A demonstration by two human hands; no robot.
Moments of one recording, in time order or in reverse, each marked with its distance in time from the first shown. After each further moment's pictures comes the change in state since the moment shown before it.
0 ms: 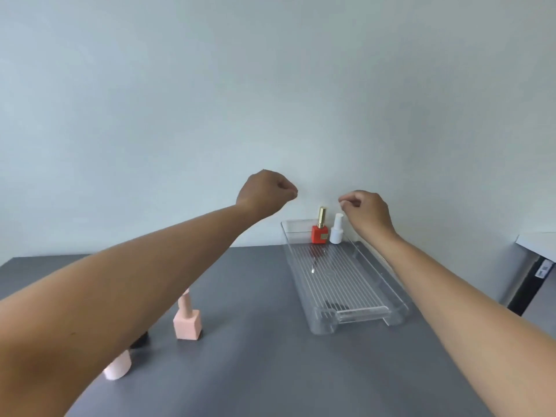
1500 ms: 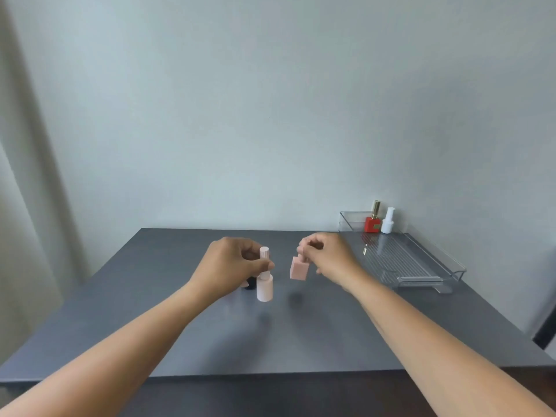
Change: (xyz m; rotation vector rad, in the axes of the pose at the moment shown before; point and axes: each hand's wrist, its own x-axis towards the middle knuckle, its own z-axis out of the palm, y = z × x) left_hand -0.255 -0.104 -0.132 -0.101 0.033 -0.199; right_hand -0.197 -0.142 0.104 0.240 -0.402 0.046
